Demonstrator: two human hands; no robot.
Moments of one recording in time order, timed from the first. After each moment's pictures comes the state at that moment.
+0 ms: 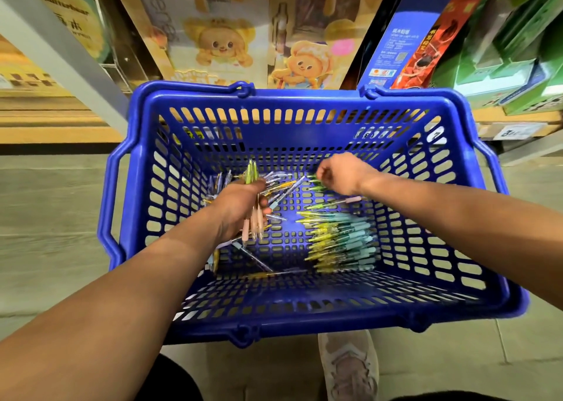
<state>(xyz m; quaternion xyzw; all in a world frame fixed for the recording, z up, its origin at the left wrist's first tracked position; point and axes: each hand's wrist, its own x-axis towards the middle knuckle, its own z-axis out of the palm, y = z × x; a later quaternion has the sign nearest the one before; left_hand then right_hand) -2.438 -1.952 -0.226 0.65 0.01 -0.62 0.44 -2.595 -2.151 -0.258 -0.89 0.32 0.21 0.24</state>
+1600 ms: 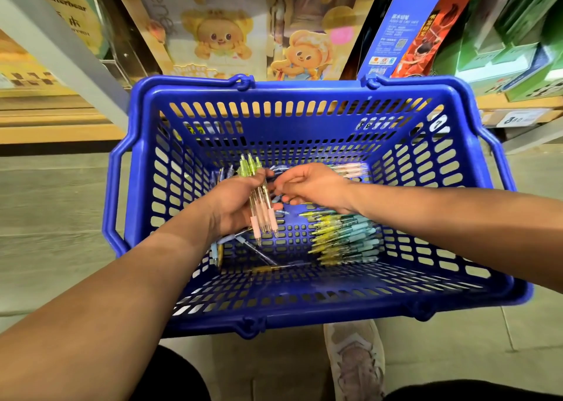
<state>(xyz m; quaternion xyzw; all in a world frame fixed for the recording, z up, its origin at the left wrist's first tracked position) -2.433 -1.944 -0.212 0.57 0.04 -0.68 0.46 -2.573 -2.074 -0.245 -0.60 0.39 0.08 0.69</state>
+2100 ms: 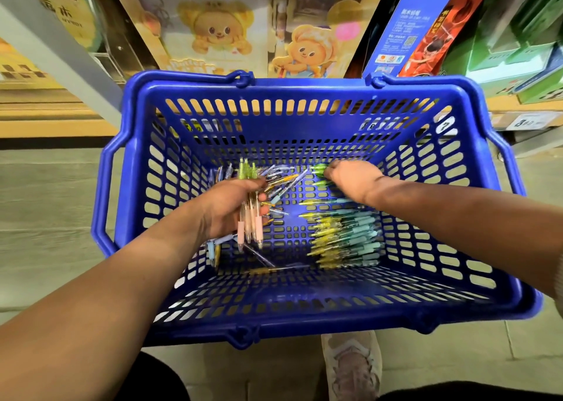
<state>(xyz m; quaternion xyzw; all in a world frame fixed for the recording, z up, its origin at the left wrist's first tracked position) -2.423 -1.941 -0.223 0.61 0.03 -0.68 0.42 -2.612 -2.149 -0.292 -0.93 0.21 0.30 0.01</state>
